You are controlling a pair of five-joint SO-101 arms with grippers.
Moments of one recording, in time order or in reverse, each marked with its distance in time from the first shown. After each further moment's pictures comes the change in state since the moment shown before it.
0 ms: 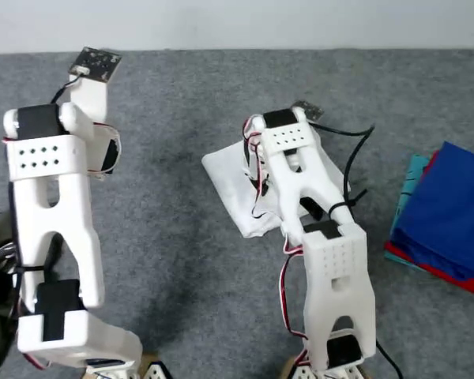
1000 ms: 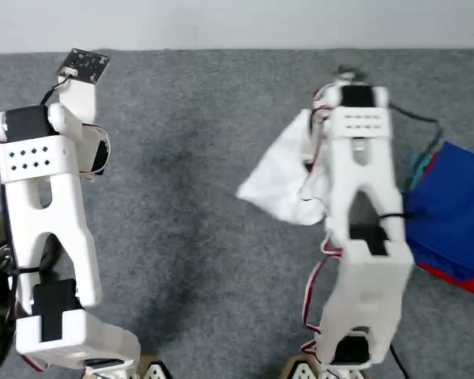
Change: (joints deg) left arm -2.0 0.0 0.0 0.0 -1.9; right arm 15.8 -19.0 -3.1 12.5 38.2
